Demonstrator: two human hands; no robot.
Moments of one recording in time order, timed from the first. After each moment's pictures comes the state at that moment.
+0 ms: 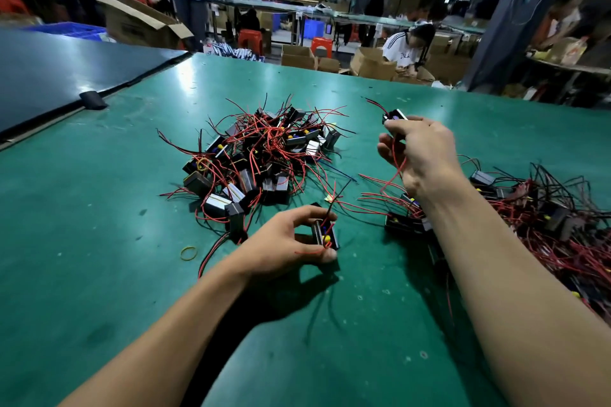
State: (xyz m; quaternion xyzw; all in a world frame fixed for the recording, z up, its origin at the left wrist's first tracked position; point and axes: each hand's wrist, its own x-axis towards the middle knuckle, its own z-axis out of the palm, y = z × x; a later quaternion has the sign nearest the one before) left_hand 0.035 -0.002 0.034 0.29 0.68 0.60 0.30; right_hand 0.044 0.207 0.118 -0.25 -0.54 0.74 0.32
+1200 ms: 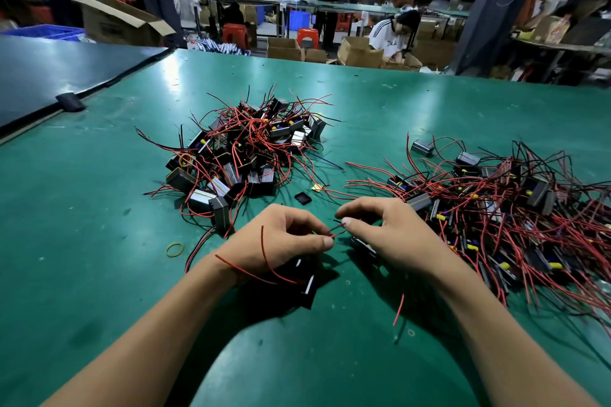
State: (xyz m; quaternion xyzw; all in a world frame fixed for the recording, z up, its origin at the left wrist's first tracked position) left_hand 0.037 0.011 0.026 0.33 0.71 0.55 0.30; right_hand 0.136 0.194 0.046 -0.10 -0.91 0.40 0.10
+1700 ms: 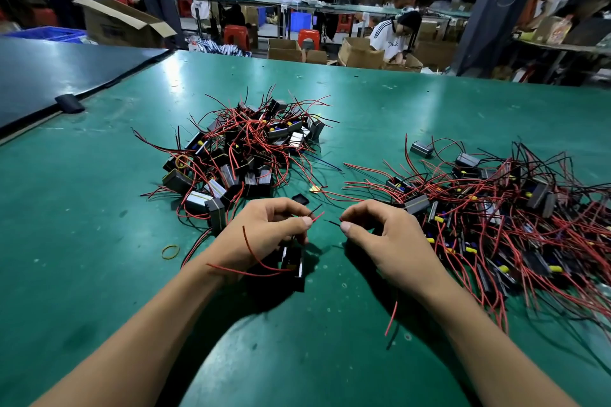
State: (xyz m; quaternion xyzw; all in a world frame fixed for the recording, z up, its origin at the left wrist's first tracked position) left_hand 0.030 0.011 0.026 0.27 0.71 0.61 0.24; right_hand 0.144 0.186 0.026 -0.13 -0.87 0.44 0.20
